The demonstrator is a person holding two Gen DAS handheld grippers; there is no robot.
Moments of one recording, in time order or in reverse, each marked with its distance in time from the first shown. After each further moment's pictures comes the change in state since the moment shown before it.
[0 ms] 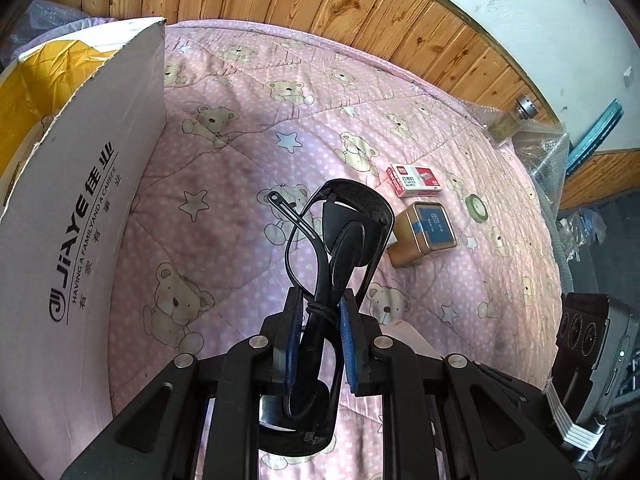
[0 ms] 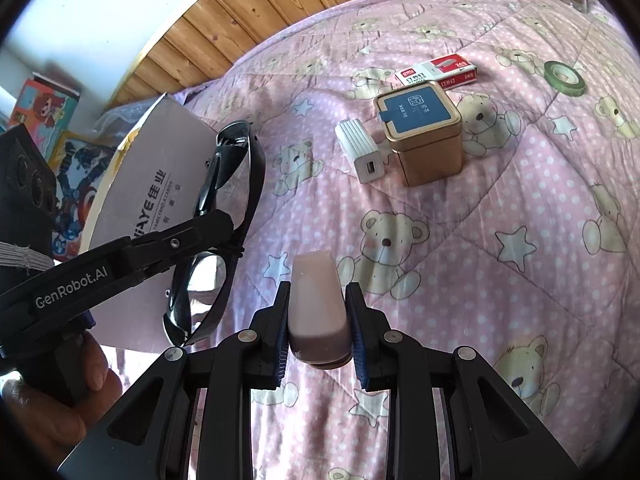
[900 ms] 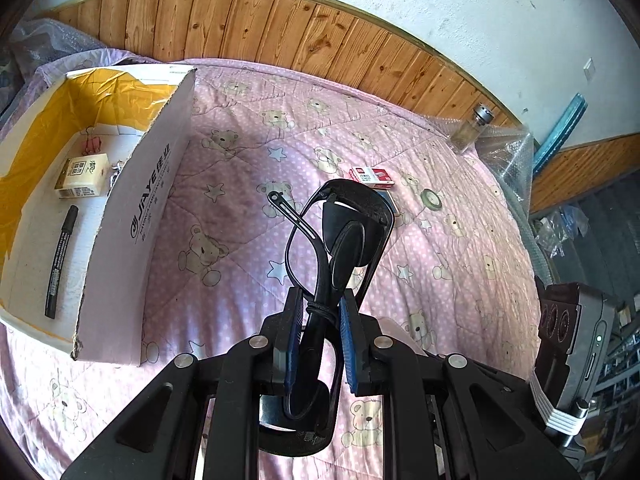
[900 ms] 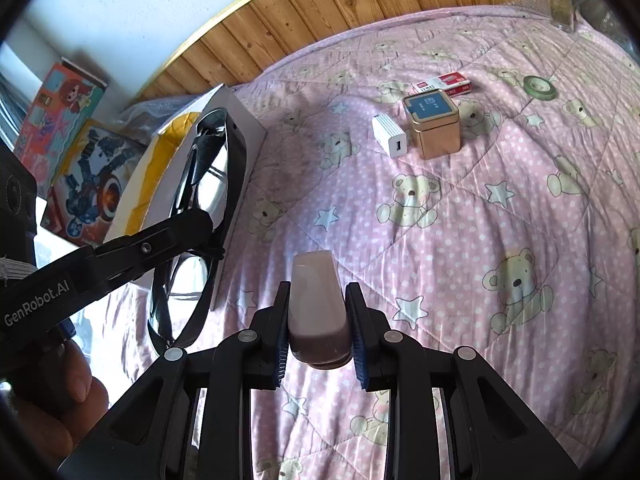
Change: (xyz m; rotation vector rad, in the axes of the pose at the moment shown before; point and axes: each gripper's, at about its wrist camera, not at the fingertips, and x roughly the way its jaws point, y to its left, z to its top) left arm -0.096 -0.014 -0.060 0.042 -0.110 -0.036; right arm -0.057 0.044 -0.057 -0.053 -0.062 -0.001
